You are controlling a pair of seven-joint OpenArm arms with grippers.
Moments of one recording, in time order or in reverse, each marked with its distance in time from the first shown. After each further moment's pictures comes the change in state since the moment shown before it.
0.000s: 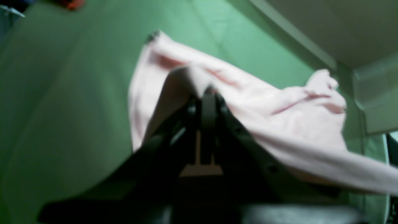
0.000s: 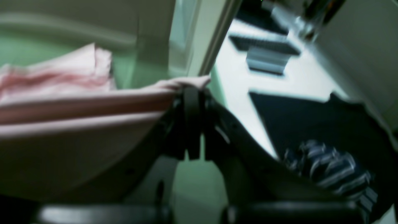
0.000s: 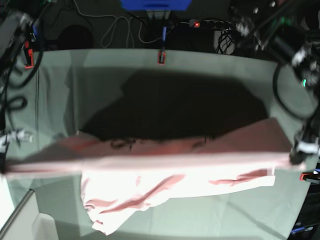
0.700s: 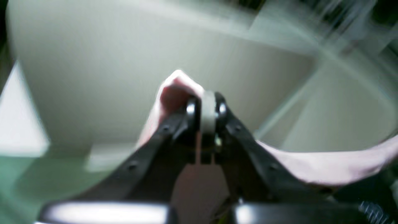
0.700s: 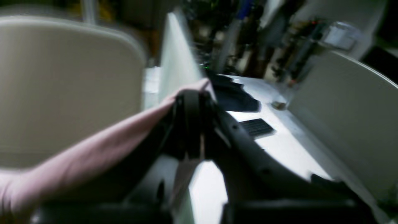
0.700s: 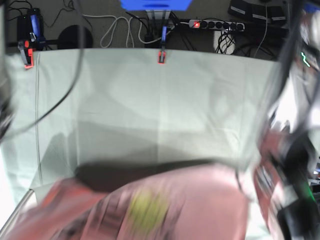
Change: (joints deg) left arm -59.2 1.6 26.7 -55.5 17.6 -0.1 -27.1; right arm 65.4 17.5 -18.1 -40.2 -0.6 -0.7 -11.0
